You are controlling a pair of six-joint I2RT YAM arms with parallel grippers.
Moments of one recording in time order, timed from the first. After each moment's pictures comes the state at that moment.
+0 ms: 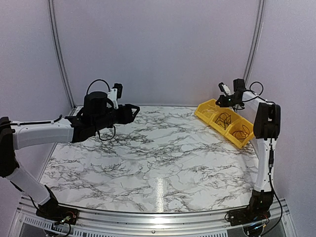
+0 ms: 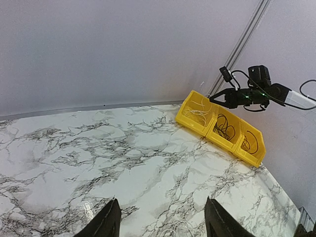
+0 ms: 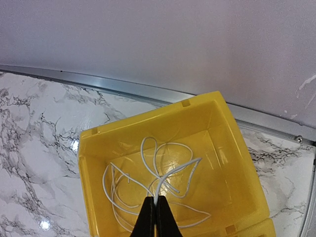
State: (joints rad) left arm -0.72 1.50 1.01 0.25 -0.06 -0.40; right arm -0.08 2.41 2.16 -0.52 -0.47 -0.15
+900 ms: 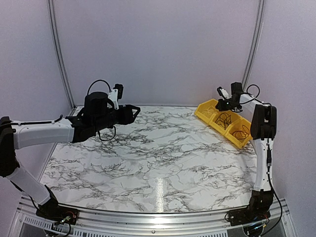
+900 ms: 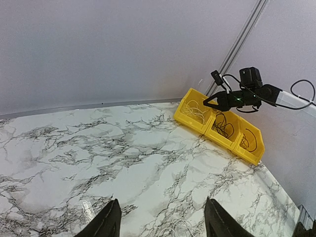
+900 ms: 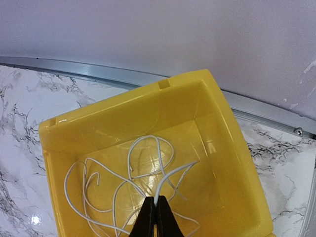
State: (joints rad) left arm -0.72 1.51 1.01 0.25 -0.04 -0.40; right arm -0.08 2.50 2.23 -0.54 -0.40 -0.18
